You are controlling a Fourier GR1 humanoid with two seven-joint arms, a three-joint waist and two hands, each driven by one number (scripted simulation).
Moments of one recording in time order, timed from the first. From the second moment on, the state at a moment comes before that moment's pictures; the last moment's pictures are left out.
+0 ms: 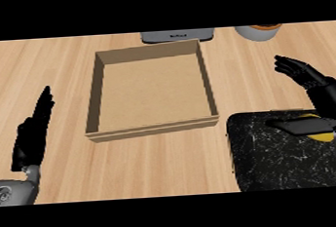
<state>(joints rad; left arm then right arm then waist) -0.12 0.44 -0.15 -1.41 0.07 0.32 0.06 -0.23 -0.53 0.10 -1.44 -0.23 0.10 -0.23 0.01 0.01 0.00</state>
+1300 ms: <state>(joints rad) -0.03 0.40 -0.21 -1.52 0.03 0.28 0.08 -0.40 -1.04 0.28 -1.06 0.34 0.47 -0.65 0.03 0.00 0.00</state>
